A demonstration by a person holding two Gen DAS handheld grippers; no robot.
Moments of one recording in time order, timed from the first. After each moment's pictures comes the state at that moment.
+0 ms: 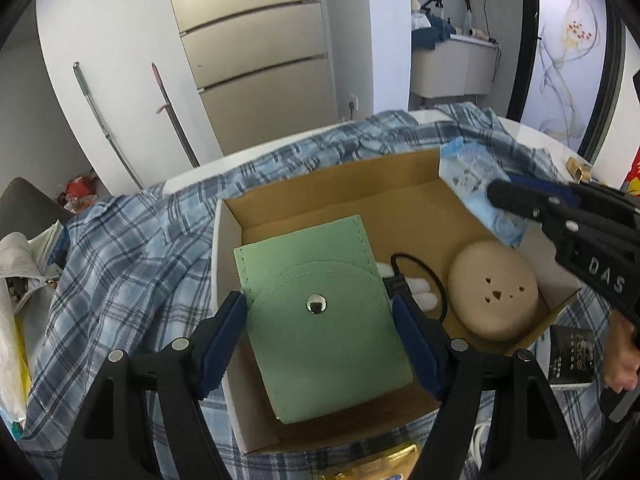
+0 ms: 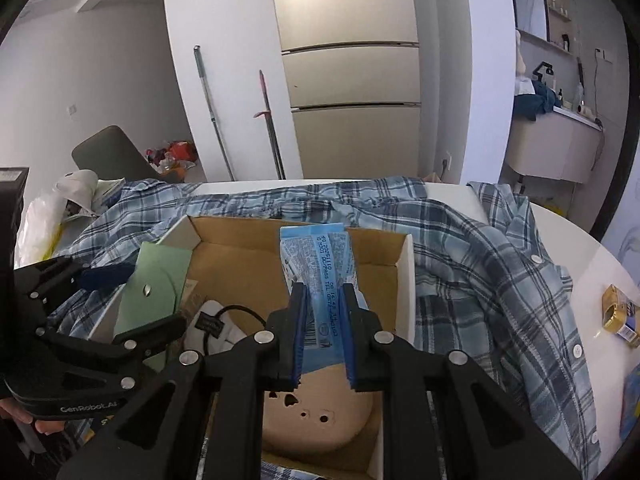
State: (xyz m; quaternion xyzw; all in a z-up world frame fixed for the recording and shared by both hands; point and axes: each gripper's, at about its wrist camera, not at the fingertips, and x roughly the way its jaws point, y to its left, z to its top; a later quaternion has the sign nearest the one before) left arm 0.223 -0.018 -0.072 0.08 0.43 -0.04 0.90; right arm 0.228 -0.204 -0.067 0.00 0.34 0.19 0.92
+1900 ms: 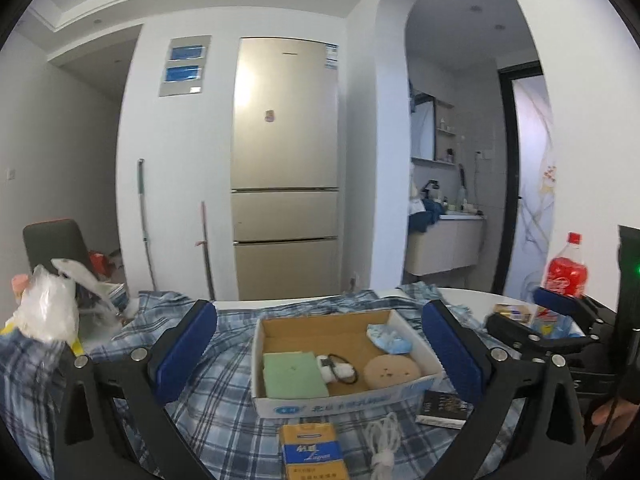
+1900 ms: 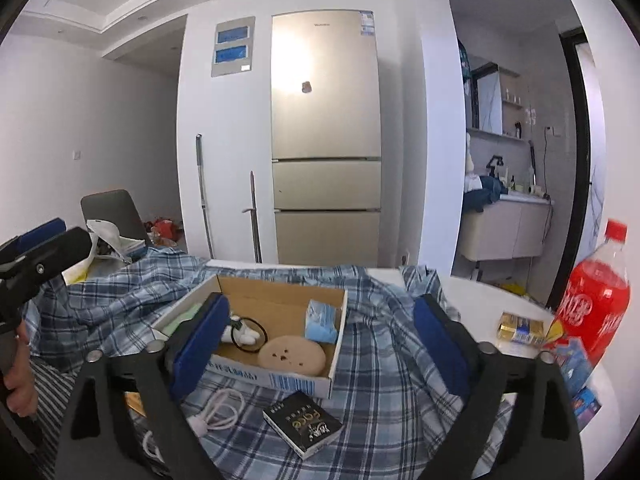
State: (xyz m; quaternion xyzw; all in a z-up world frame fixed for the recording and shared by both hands) left arm 0.014 -0.021 0.025 -0.01 0.09 -0.02 1.00; right arm 0.069 -0.261 -0.010 -0.01 0.15 0.15 0.98
